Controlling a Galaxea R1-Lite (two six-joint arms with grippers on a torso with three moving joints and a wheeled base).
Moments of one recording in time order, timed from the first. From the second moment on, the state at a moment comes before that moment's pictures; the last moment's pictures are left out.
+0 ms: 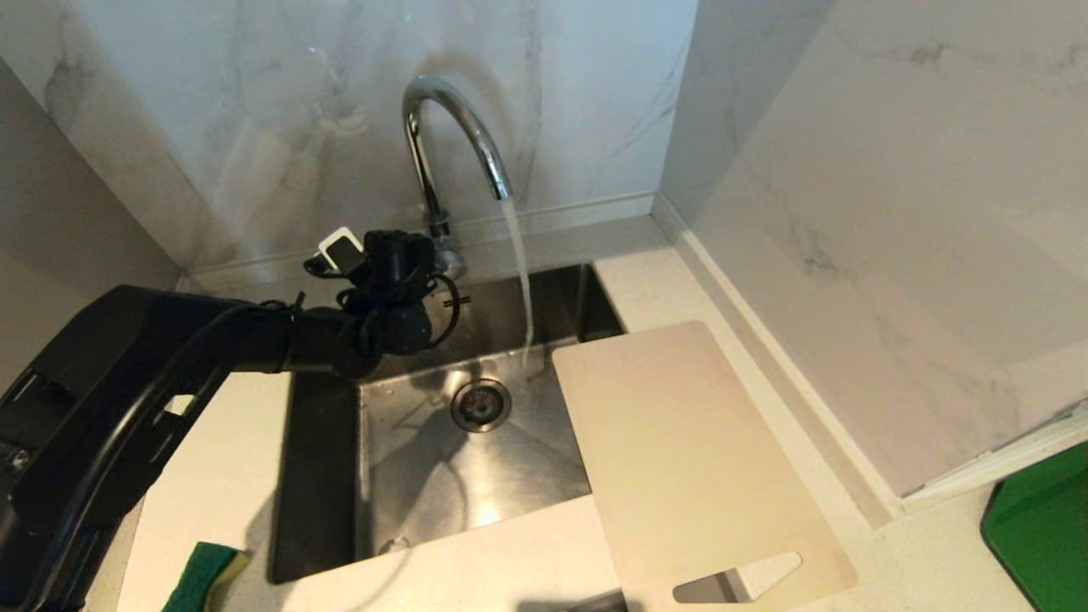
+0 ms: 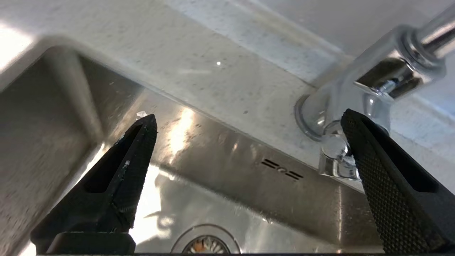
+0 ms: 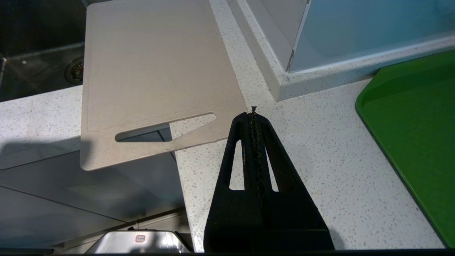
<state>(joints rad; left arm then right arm) -0.40 2.41 -1.86 -0.34 0.86 -0.71 0.00 0.00 0.00 0.00 0.00 0.01</state>
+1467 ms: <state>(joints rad) -0.43 2.11 -1.80 -0.28 0.76 -0.62 0.00 0.00 0.00 0.00 0.00 0.01</state>
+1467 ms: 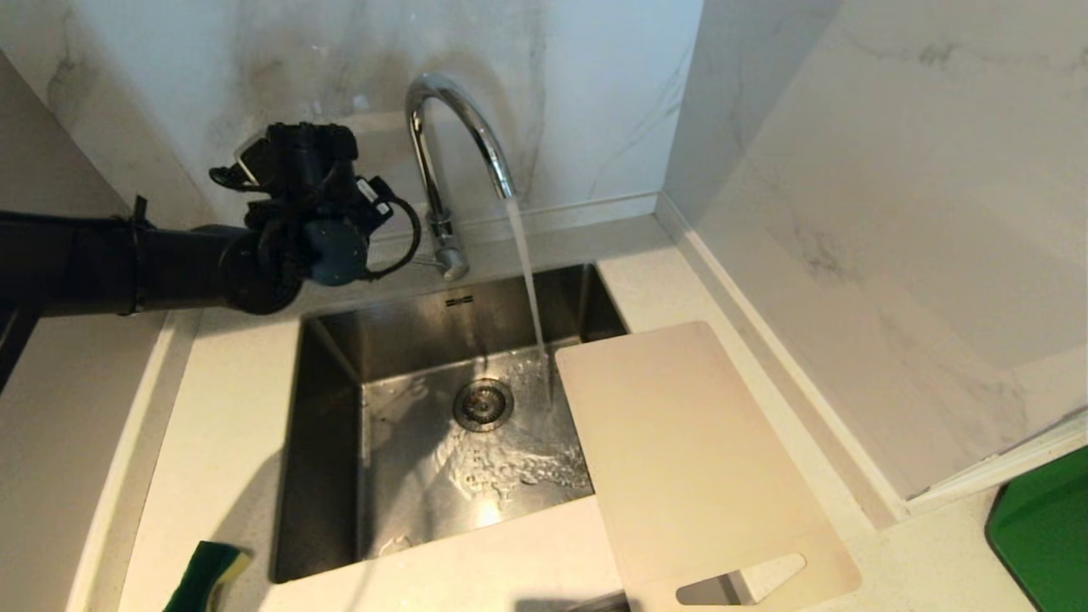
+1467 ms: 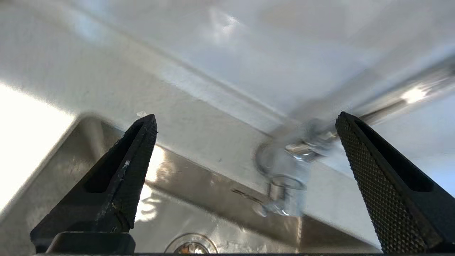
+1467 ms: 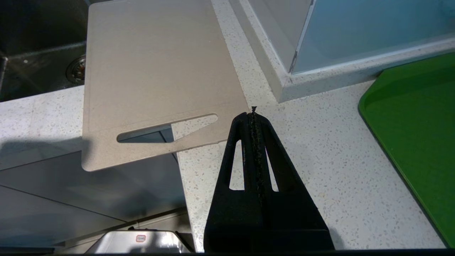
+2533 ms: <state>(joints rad) -0.32 1.59 -1.23 0.08 0.28 -0.33 0.00 0.00 0.00 0.00 0.00 0.01</state>
